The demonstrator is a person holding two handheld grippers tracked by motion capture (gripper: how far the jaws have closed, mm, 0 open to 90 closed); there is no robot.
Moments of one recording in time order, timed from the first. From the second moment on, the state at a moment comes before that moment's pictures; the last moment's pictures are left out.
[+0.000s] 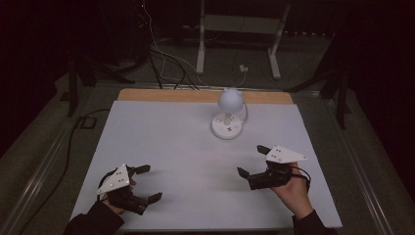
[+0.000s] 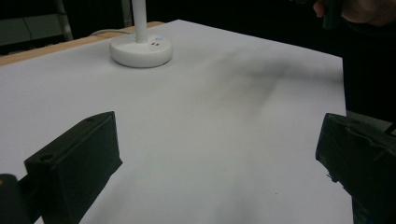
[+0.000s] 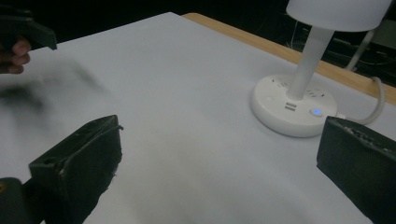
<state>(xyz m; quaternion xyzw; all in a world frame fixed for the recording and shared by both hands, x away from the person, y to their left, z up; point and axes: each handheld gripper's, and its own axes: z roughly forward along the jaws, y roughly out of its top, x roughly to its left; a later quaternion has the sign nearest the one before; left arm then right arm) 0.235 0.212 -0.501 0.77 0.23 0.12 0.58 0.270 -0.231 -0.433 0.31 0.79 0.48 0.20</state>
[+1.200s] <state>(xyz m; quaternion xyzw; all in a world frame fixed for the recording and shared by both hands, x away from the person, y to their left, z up) 0.235 0.212 -0.501 0.77 0.23 0.12 0.58 0.352 -0.216 -0.424 0.34 0.77 0.50 0.19</state>
